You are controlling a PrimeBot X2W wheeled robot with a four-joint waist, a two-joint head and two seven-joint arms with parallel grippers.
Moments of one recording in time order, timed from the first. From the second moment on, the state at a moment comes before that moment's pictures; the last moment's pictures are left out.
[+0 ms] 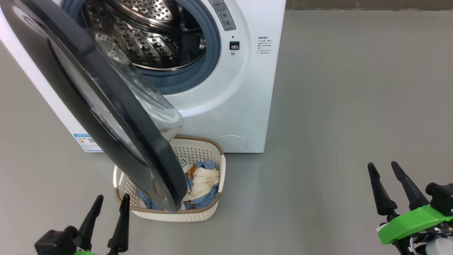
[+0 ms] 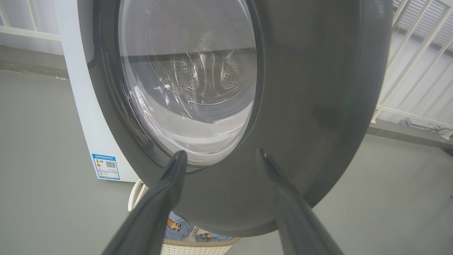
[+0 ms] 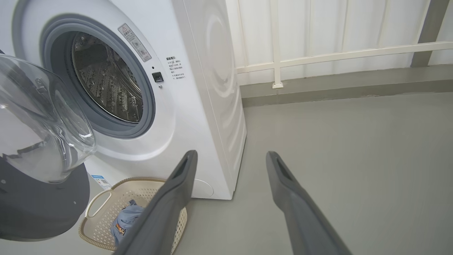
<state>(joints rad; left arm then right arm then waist) 0.01 0.21 -0.18 0.11 -0.51 -0.13 -0.26 -0.14 -0.30 0.06 0.32 0.50 0.13 -0.25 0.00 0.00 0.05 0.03</state>
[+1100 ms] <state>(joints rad) -0.04 0.19 -0.06 0.05 -0.51 -0.13 -0.26 -0.06 -0.23 -0.04 0.29 0.41 0.13 -0.25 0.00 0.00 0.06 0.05</state>
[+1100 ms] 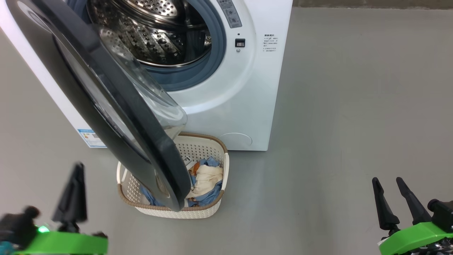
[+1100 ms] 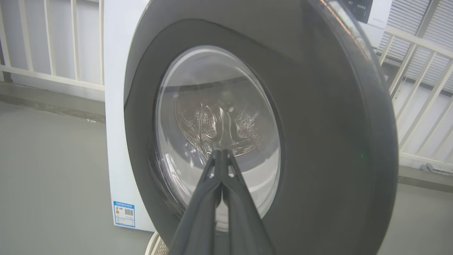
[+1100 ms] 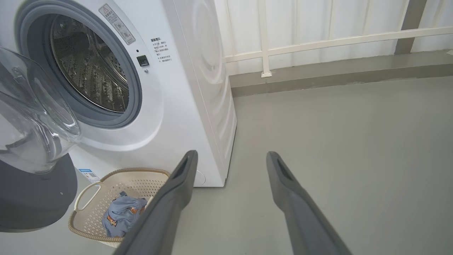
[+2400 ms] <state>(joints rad) -0.28 0.05 -0.44 0.12 -0.59 -0.09 -0.23 -0.06 -0.22 -0.05 0.27 0.38 0.13 -0.25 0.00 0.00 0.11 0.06</state>
